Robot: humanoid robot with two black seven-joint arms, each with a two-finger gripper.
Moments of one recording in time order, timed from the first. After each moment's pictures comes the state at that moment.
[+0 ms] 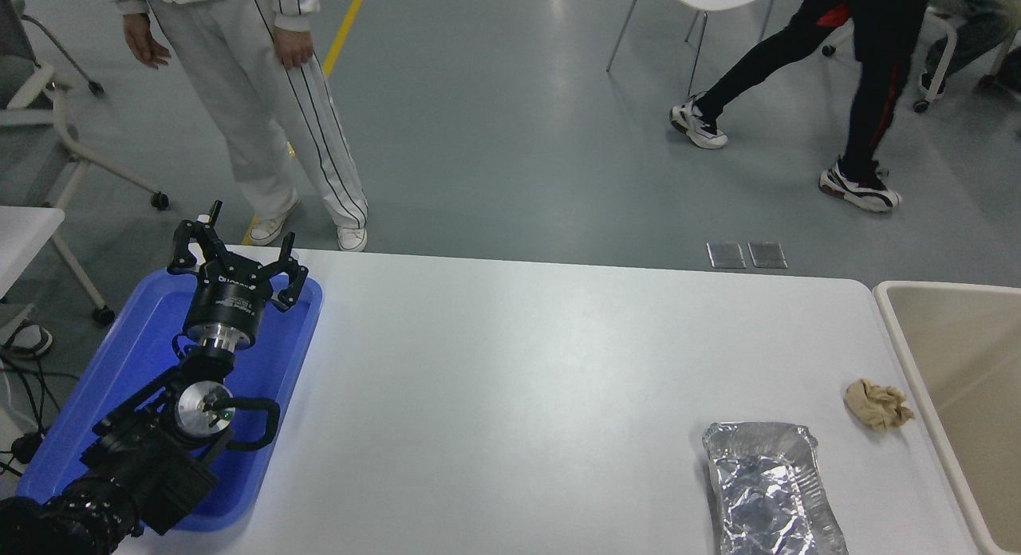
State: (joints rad) left arm -0.62 0.18 -0.87 -0.41 -0.09 -0.57 -0.51; right arm 1.33 -1.00 -0.82 0.93 -0.11 -0.04 -0.01
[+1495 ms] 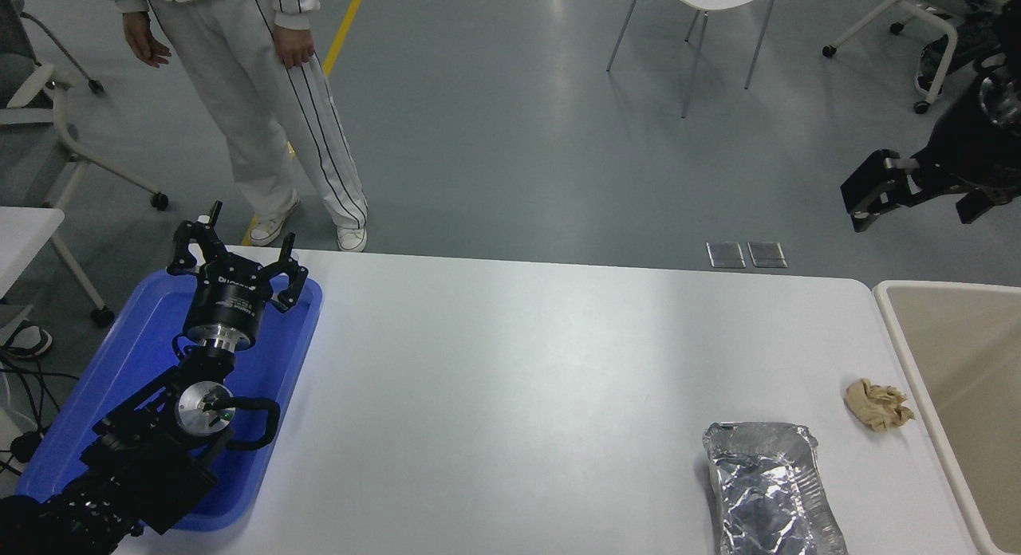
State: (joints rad) left arm -0.62 0.18 -0.87 -0.41 -0.09 -0.57 -0.51; right arm 2.31 -0.39 -1.37 1.29 -0.40 0.78 -0.02
